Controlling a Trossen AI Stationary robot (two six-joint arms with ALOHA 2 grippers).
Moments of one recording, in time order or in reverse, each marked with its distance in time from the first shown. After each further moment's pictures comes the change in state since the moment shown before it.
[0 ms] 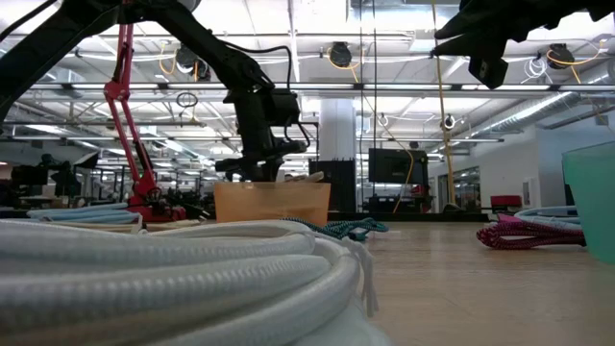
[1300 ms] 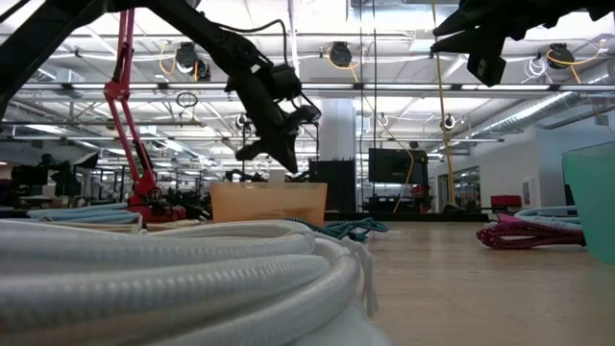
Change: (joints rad) left arm -0.039 -0.069 0.004 0.113 0.217 0.088; right arm 0.000 0.000 0.000 0.019 0.004 -0.016
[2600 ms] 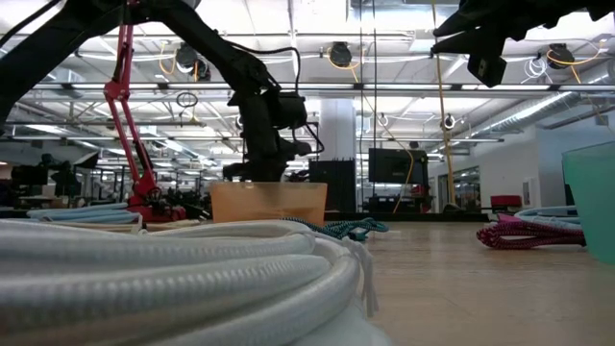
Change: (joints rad) left arm -0.023 0.098 -0.003 -0.143 -0.142 0.097; right arm 0.000 0.000 0.000 -0.004 0.000 0.008
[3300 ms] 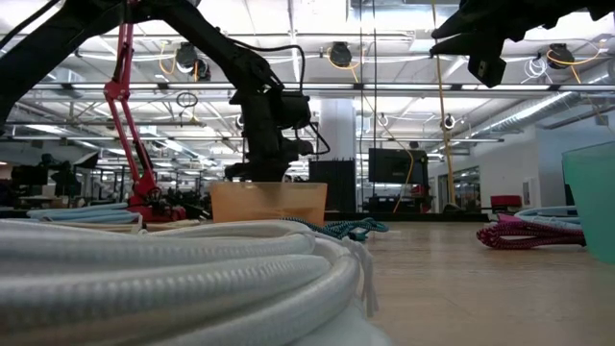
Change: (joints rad) left arm -0.036 0.000 0.000 -0.024 0.011 0.035; right arm 0.000 0.000 0.000 0.001 0.026 0.001
